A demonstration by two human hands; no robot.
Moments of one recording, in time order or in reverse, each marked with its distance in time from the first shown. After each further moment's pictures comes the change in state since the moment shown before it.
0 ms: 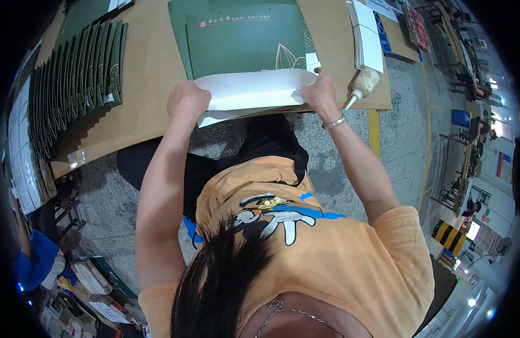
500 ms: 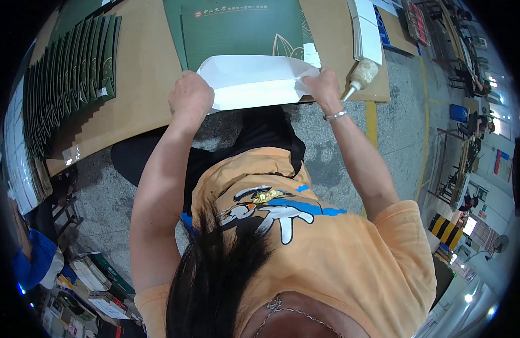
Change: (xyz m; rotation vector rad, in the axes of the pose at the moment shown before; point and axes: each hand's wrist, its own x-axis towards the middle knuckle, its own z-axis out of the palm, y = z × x) left_hand -0.008 0.007 0.012 0.095 0.003 0.035; right_hand 0.002 0.013 -0.007 -0.042 -0.076 0.060
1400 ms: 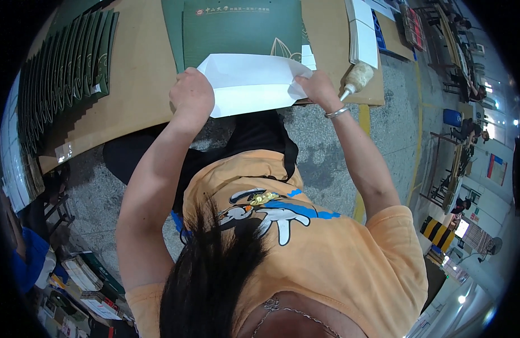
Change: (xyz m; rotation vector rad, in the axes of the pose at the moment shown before) left_hand 0.005 0.005 0.029 0.126 0.141 0.060; right_hand 0.025 0.014 0.003 -0.049 -0.342 0.094
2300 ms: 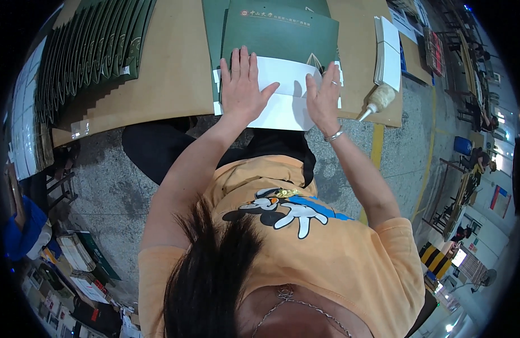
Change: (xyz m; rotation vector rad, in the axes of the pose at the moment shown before) left_hand -0.004 0.013 0.051 0.056 0.421 0.410; right_hand -0.007 -0.021 0.063 0.054 0.656 -0.609
